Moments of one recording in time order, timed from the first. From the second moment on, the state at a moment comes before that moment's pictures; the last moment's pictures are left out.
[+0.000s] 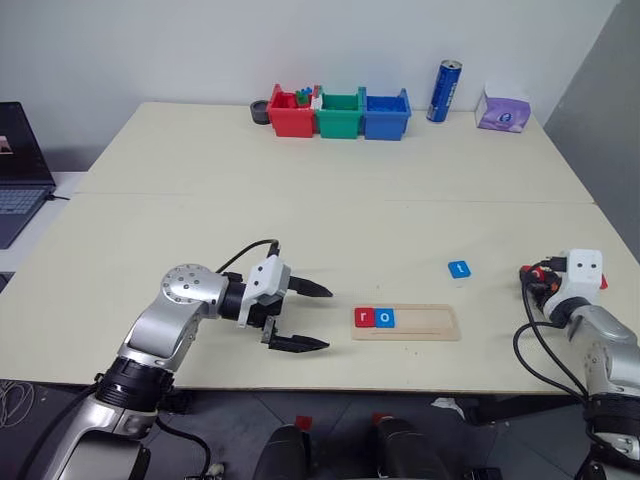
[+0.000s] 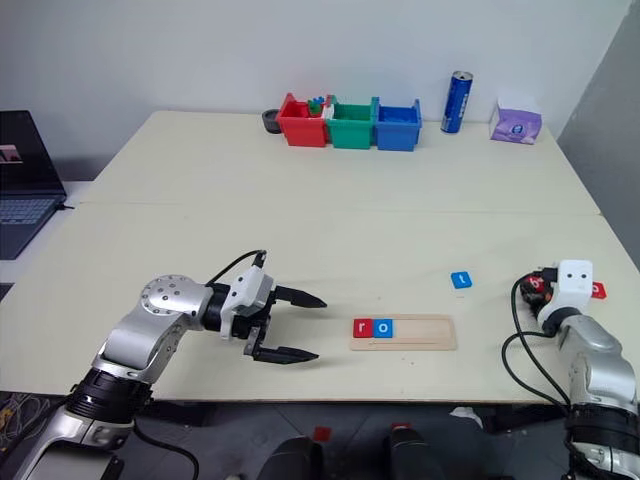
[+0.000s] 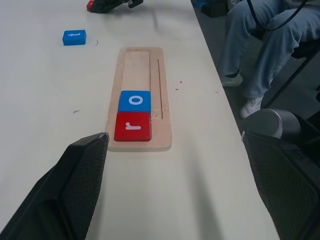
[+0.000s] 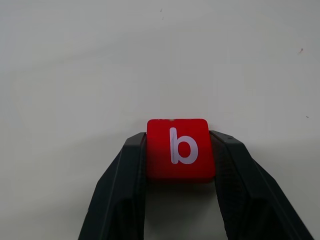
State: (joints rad) left arm -0.39 0.67 -0.19 -0.01 -0.35 0.21 -1.41; right arm -0.16 -0.53 -0.35 0.09 0.29 0.51 0.28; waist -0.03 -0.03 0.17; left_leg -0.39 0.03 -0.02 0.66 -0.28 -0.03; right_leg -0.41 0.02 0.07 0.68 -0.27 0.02
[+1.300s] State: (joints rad) left arm -0.39 0.65 -0.20 0.01 -0.29 0.16 -1.39; right arm 0.27 -0.78 -0.36 -0.55 0.42 0.70 0.65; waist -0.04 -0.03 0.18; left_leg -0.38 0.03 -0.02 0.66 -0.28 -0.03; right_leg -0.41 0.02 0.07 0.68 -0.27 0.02
